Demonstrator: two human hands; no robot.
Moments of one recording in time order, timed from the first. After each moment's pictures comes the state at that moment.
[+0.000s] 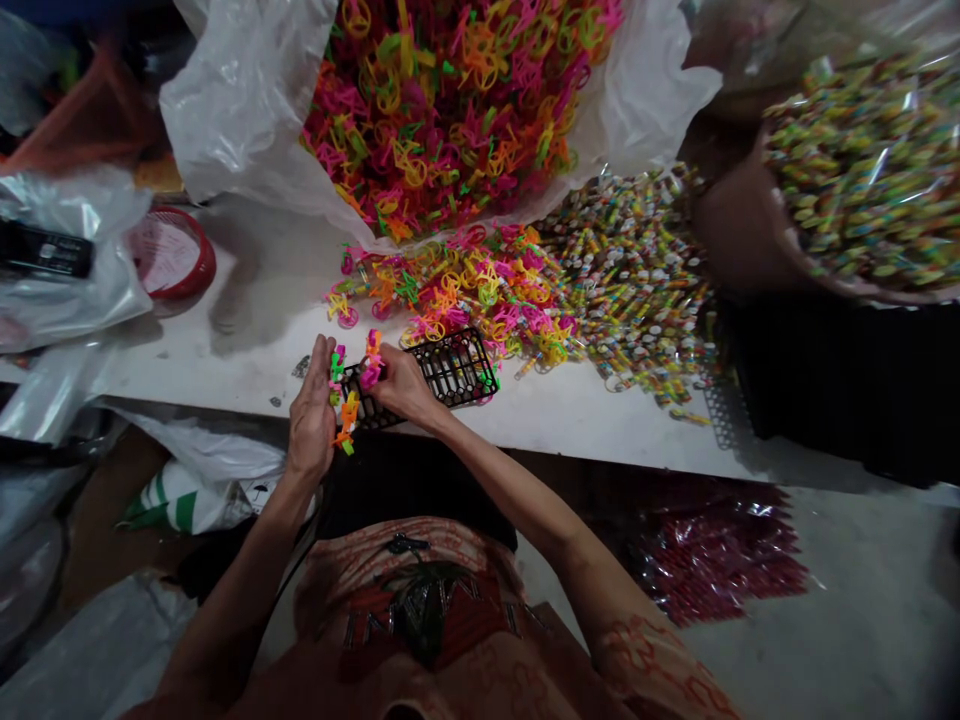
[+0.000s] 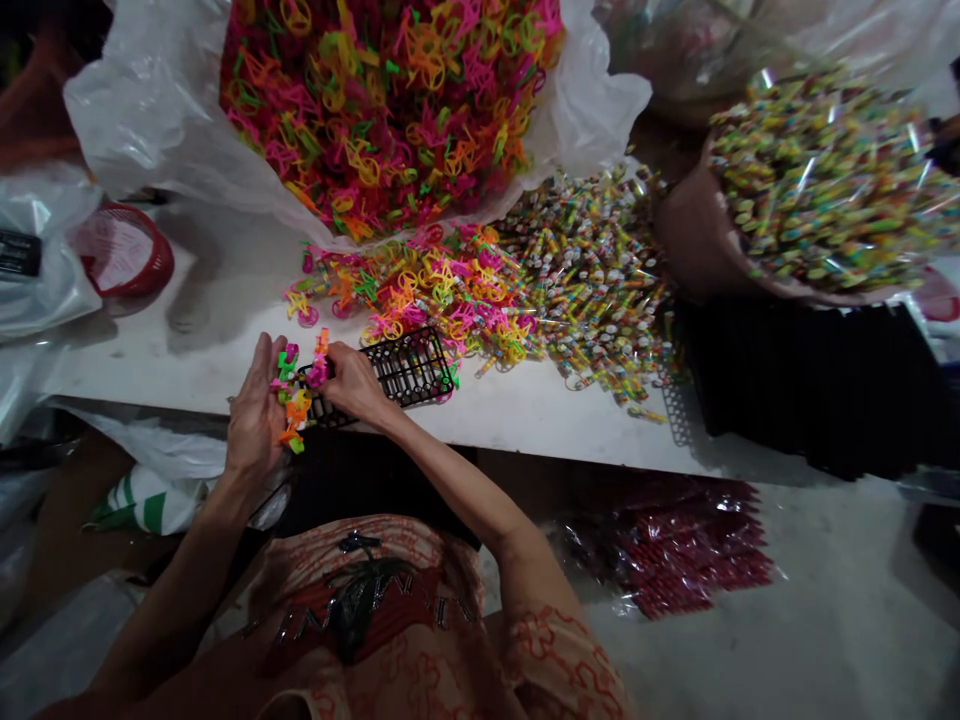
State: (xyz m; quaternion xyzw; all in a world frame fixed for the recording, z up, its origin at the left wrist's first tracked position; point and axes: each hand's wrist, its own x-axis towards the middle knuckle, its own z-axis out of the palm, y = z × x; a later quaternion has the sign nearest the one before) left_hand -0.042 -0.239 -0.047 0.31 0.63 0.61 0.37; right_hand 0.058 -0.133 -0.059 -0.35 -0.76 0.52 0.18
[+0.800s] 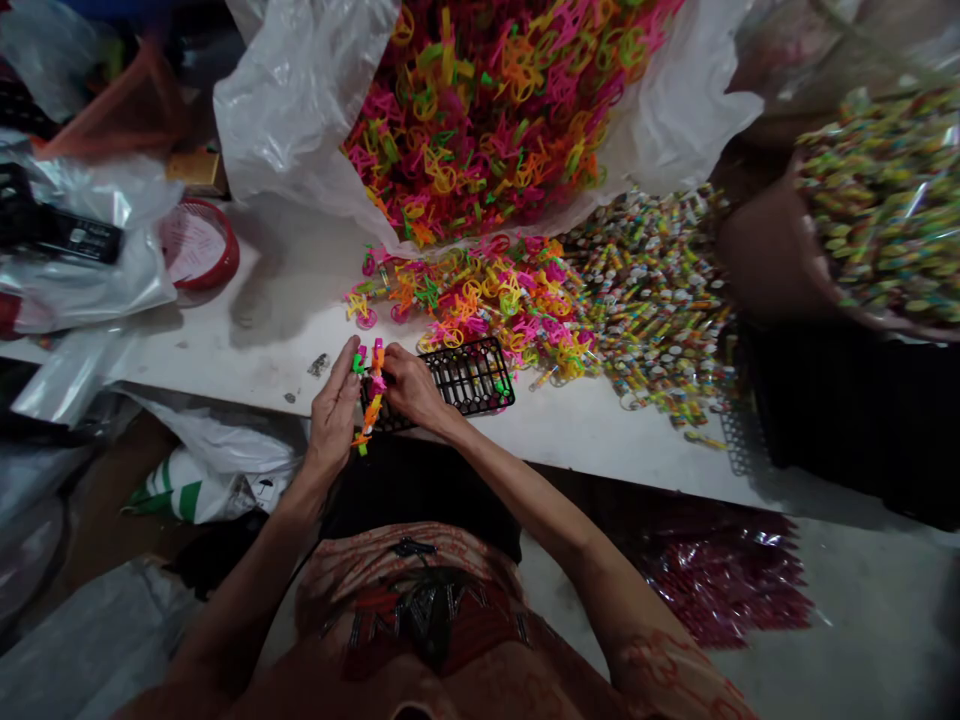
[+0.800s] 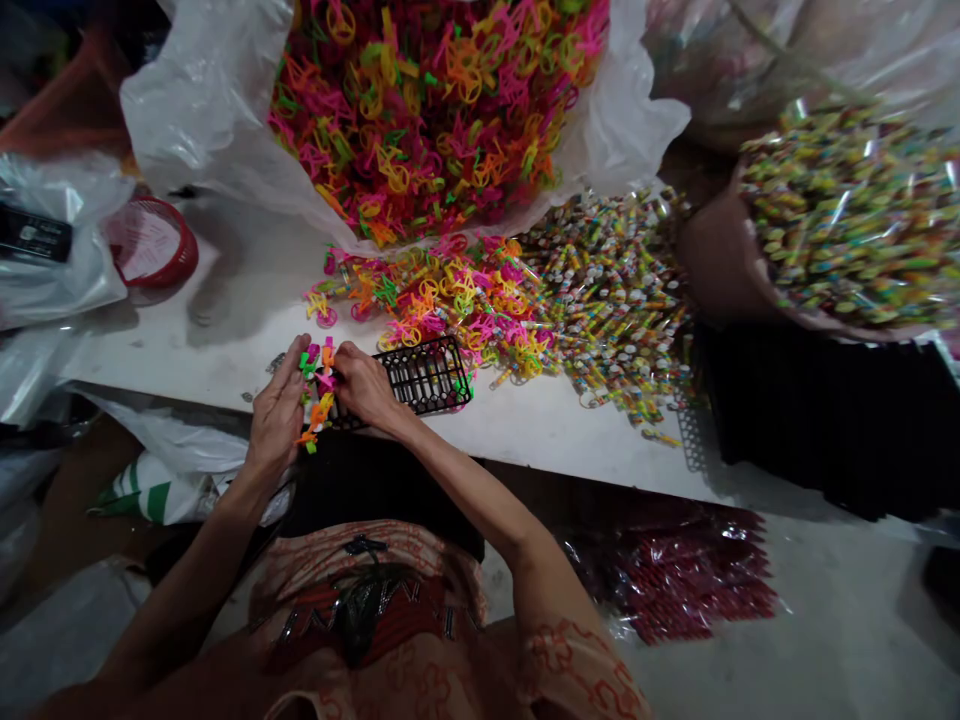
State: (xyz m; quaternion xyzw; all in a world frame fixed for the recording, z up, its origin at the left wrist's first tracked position) left_hand -0.042 -0.235 -0.050 0.32 0.66 0.58 0.35; right_hand 0.054 -0.130 -0.063 -0.30 -0.85 0.42 0.11
